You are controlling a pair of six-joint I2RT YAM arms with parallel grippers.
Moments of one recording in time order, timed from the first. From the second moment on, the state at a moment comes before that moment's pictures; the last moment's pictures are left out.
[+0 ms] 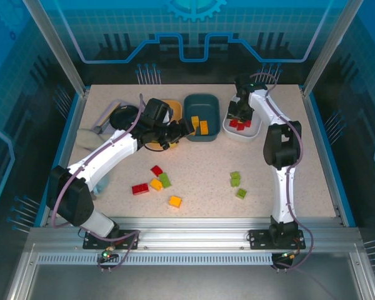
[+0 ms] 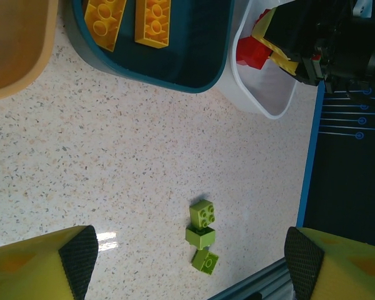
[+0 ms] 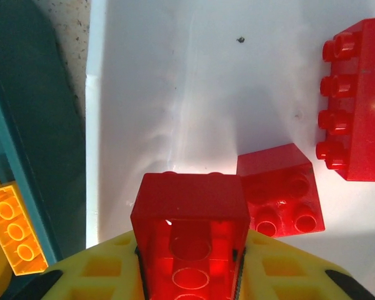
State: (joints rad) left arm -0.48 1.54 1.29 -0.57 0.33 -0.95; right arm 0.19 2.31 2.10 -1.09 -0.08 0.46
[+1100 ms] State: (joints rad) left arm -0.43 1.27 1.16 -0.90 0.13 -1.01; right arm 0.29 1.98 2.04 -1.11 -0.06 0.40
